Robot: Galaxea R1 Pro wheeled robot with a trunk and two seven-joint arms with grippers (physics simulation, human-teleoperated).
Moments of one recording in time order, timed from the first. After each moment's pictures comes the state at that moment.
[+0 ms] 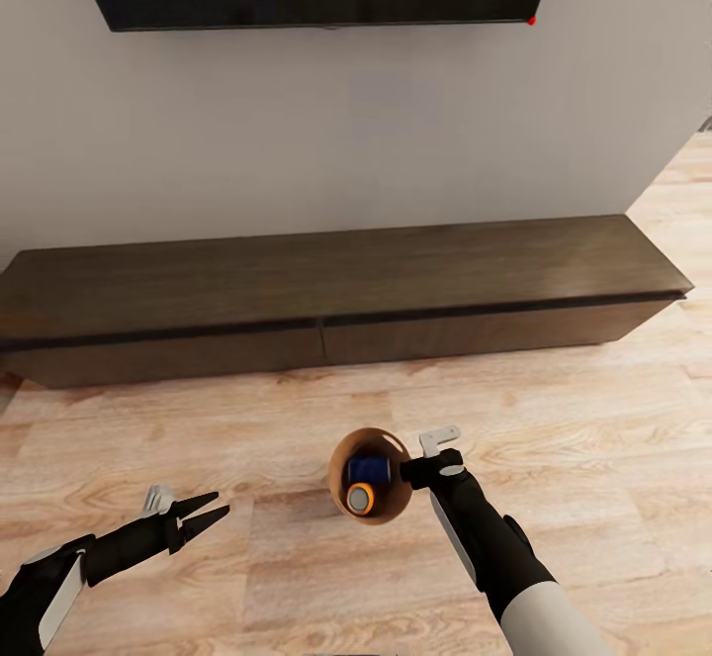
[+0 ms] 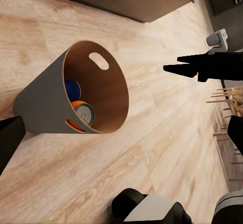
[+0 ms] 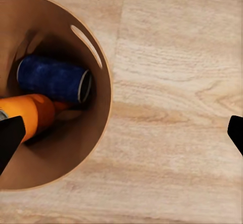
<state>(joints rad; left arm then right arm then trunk) -0.41 0.31 0.22 -0.75 0.25 0.22 -1.30 -0.56 0.09 0.23 -0.93 0.08 0.55 -0.11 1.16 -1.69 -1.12</state>
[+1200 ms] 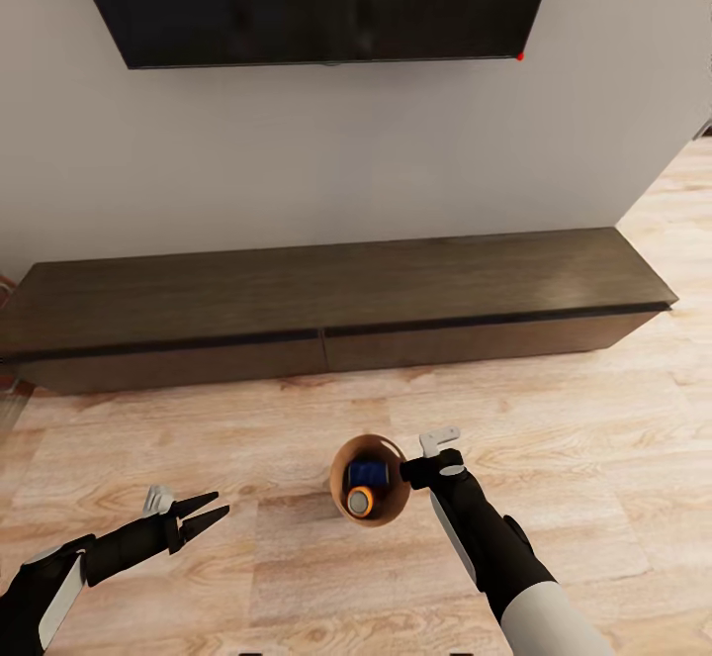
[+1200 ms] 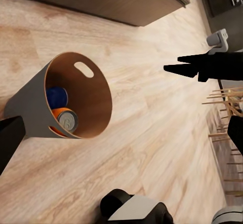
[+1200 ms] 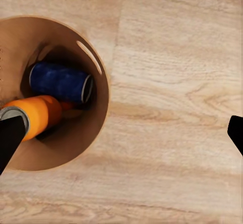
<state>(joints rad) -0.41 0.31 0.22 -0.75 0.25 0.22 -1.30 -0.56 0.09 0.23 -0.93 0.08 0.55 -0.11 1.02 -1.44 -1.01</state>
